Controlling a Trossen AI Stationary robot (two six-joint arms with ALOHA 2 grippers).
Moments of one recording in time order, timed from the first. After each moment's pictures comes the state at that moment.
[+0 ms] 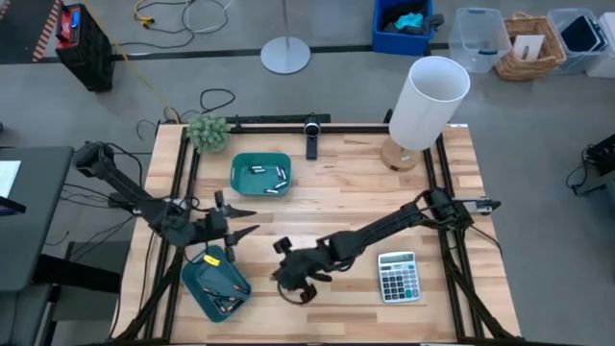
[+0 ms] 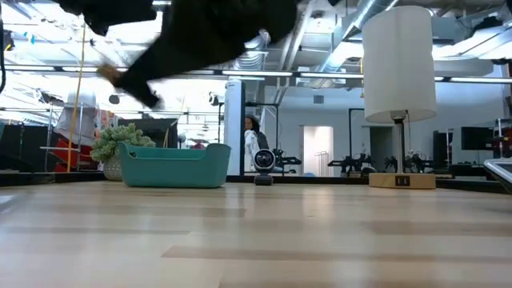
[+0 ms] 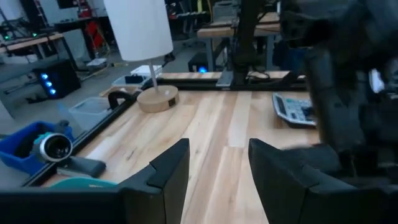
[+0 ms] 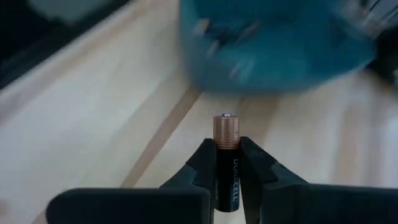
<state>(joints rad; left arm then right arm) -0.62 0.91 0.51 0.22 -0.93 -0.07 0.34 2.15 1.62 -0.14 0.06 -0.32</state>
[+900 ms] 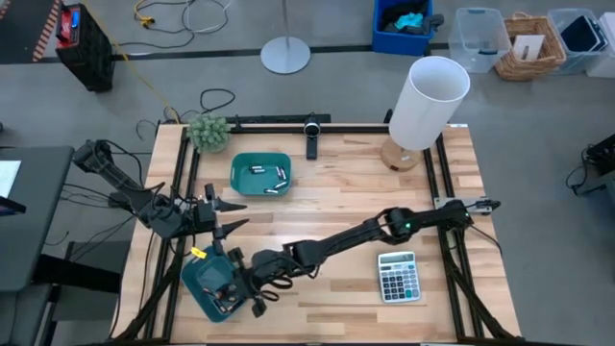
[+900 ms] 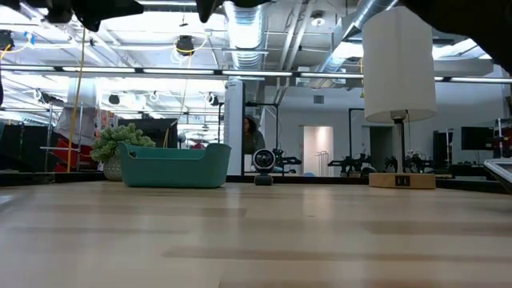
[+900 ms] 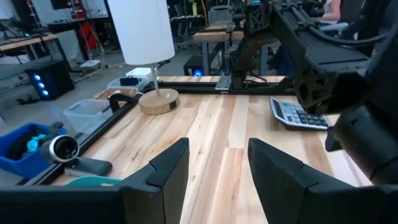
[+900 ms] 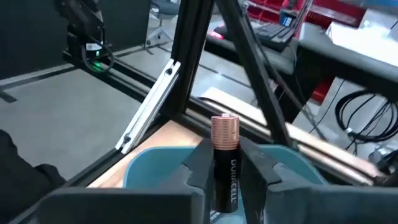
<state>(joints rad) -0.65 0.72 0.51 0.05 -0.92 -0.07 0.30 2.60 2.27 0.14 -0.11 -0.28</state>
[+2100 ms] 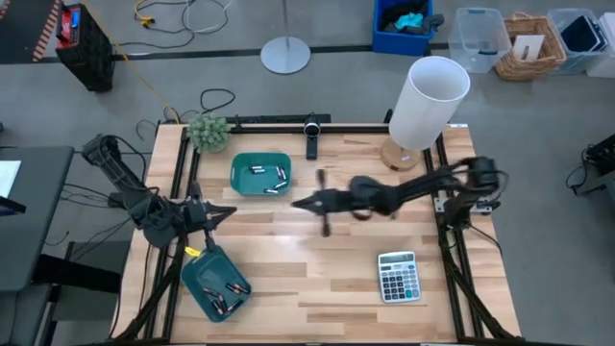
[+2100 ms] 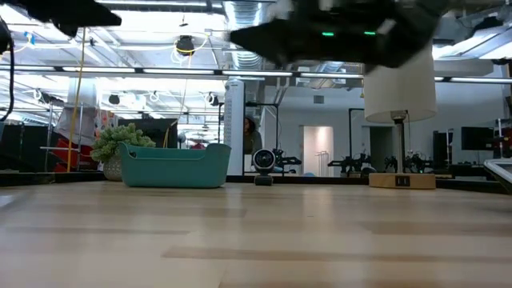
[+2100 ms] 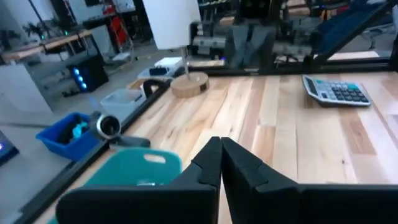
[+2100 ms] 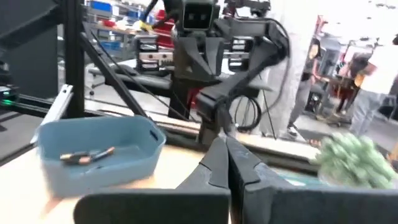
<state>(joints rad) -0.79 0.65 0.51 -0.22 -1.16 -0.20 0.02 1.75 0.86 0.97 -0.10 -0.19</state>
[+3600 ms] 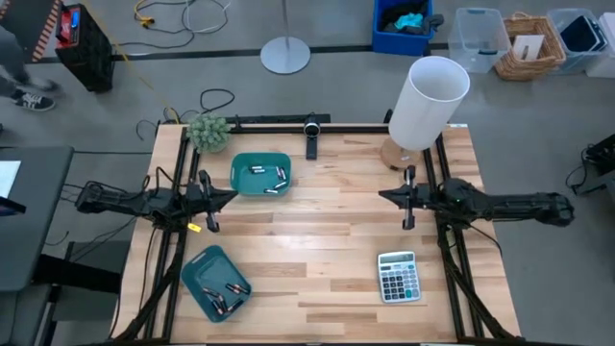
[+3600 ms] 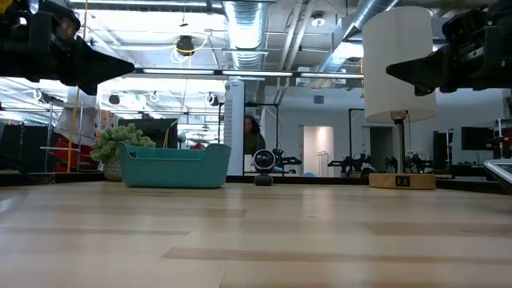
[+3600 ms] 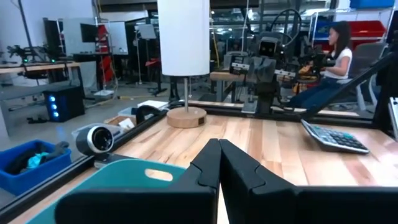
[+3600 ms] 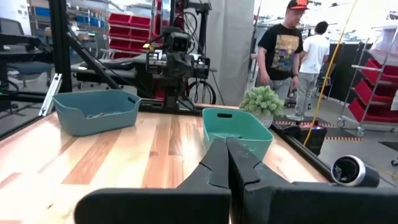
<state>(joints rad) -0.18 0.00 0.03 0.05 -0.50 0.05 -0.10 0.28 0.01 0.35 0.03 -0.12</state>
